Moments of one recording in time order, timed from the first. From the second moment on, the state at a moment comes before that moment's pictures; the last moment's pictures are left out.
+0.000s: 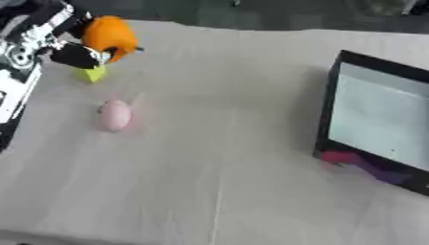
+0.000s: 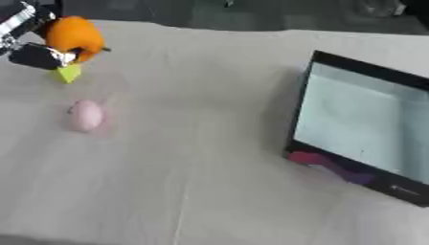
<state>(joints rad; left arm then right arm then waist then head) -0.82 0.46 -0.24 -1.34 -0.50 0.23 -0.29 -0.65 -0.79 0.08 -1.67 -0.47 -0.02 0.35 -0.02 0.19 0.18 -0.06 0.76</state>
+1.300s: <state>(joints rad) -0.73 0.17 -0.28 -1.46 -0.60 0.12 -0.06 -0.89 -0.56 0.28 -1.39 -0.10 -0.13 0.58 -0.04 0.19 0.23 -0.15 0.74</state>
